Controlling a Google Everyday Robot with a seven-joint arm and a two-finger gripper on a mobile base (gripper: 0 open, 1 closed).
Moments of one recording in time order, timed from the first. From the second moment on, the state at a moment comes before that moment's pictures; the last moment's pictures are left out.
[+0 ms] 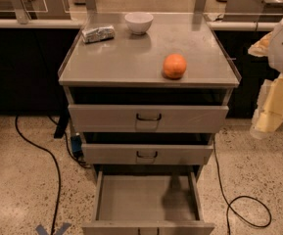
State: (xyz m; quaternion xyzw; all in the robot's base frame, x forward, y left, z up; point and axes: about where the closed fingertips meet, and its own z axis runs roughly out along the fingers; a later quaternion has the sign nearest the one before) arm 0.438 -0.216 0.977 -0.60 0.78 -0.04 0.16
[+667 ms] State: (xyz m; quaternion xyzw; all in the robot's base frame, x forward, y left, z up) arm 0.475 -0.205 0.973 -0.62 0.76 -0.03 0.18
